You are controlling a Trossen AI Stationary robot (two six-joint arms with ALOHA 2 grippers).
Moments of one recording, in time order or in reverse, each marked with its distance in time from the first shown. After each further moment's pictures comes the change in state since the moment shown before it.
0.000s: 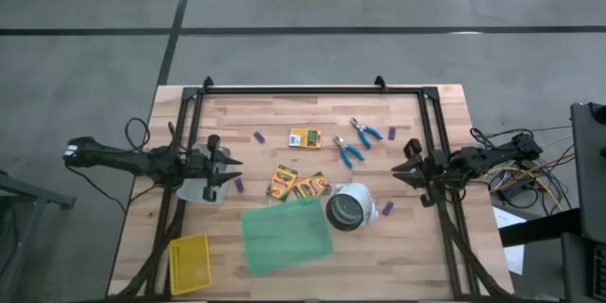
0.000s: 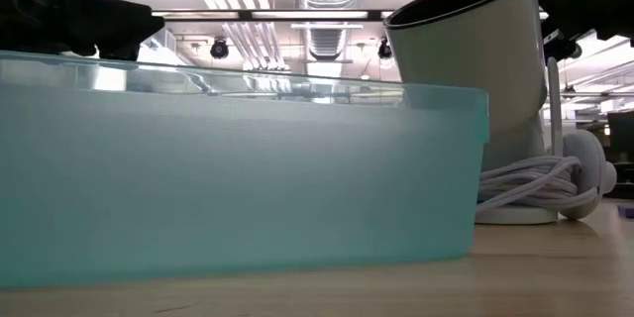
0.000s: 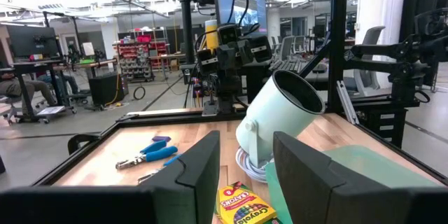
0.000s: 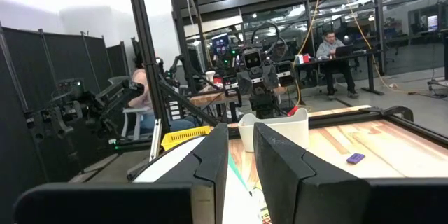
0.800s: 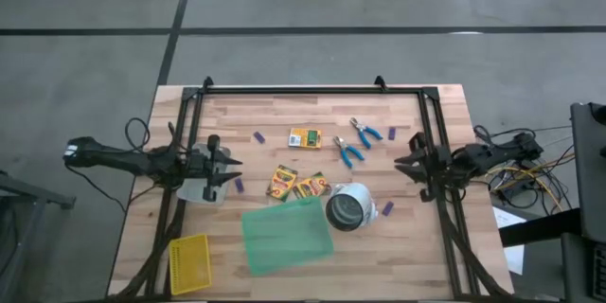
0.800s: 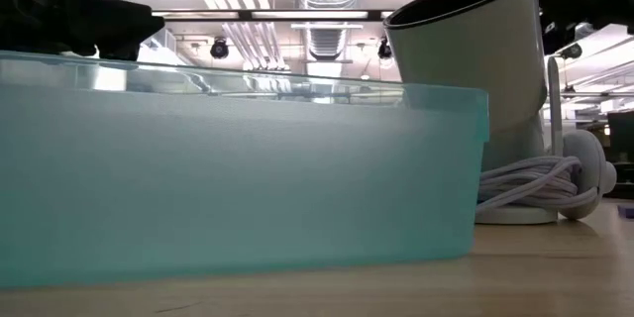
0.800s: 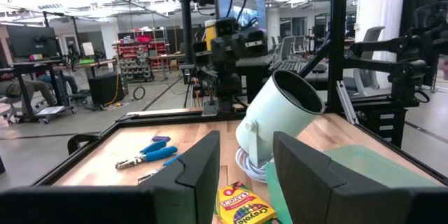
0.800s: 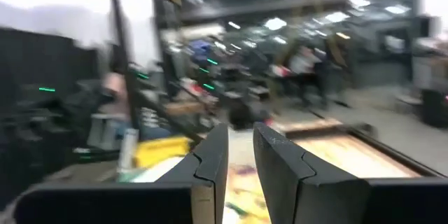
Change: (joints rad) left arm 0.000 0.000 0.000 0.000 0.000 0.000; right arm 0.000 0.020 0.090 -0.094 0.139 -0.071
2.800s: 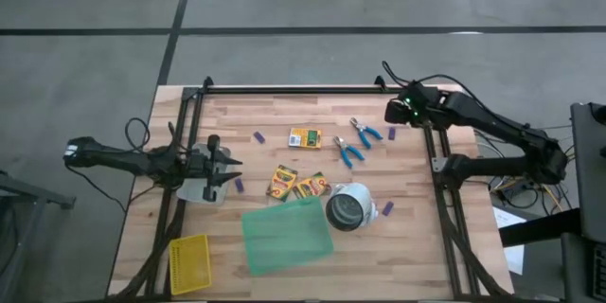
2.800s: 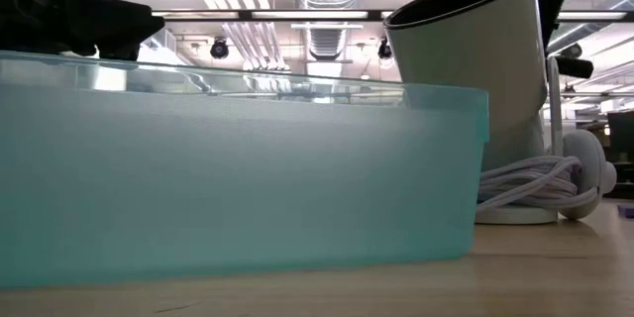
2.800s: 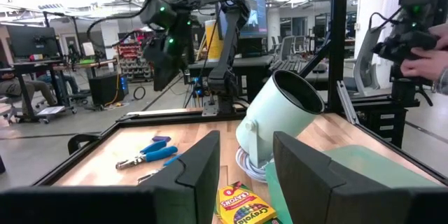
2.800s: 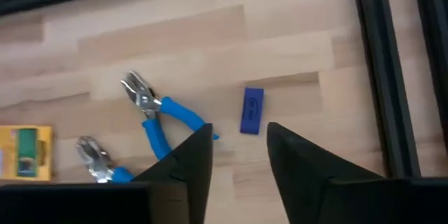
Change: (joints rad) left arm 0.000 0.000 0.000 0.000 0.000 0.000; right arm -0.979 1.022 0.780 -1.119 -0.124 0.956
